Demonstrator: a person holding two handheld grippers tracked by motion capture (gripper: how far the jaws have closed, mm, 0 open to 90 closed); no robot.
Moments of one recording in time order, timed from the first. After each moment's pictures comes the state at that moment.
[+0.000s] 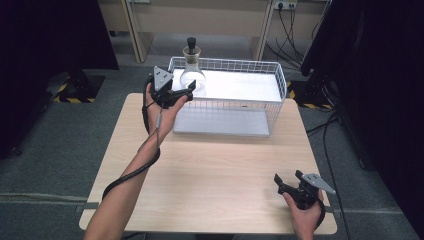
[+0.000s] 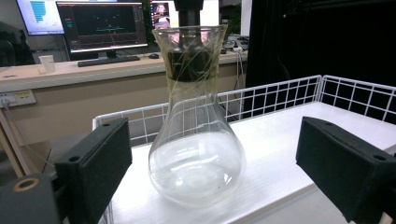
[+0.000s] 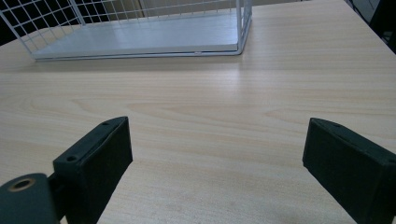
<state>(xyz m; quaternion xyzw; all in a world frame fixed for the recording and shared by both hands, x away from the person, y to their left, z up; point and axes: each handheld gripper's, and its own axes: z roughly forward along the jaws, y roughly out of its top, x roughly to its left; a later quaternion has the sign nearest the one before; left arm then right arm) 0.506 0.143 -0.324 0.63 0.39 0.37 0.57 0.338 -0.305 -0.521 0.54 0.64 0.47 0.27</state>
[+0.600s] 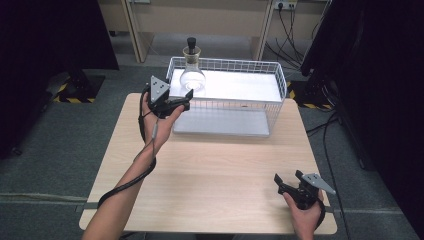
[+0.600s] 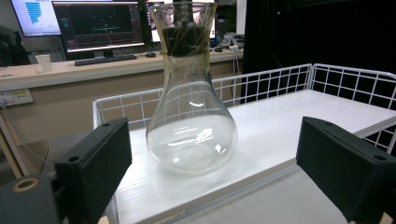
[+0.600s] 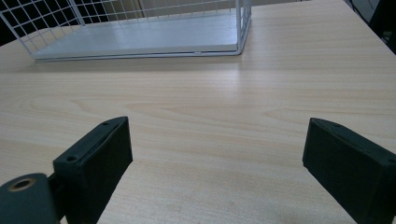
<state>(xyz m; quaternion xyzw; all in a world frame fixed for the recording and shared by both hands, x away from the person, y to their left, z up) 0.487 0.151 -0.341 0.63 0.38 0.37 0.57 0.338 -0.305 -0.521 0.54 0.64 0.47 0.27</state>
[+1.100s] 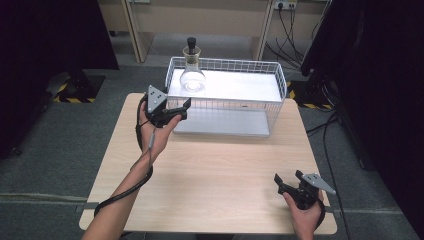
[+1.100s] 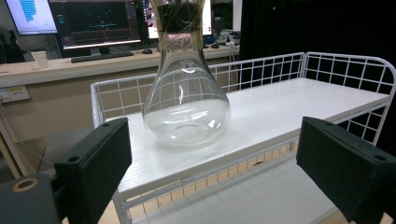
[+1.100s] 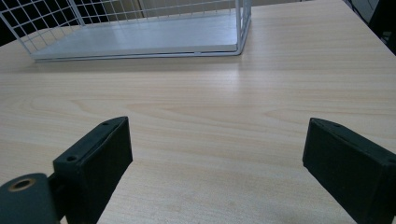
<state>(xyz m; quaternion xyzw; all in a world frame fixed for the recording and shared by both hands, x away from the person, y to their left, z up) 0.471 0.157 -0.358 0.64 0.37 0.36 0.57 0.338 -0.305 -0.521 0.54 0.64 0.47 0.27</state>
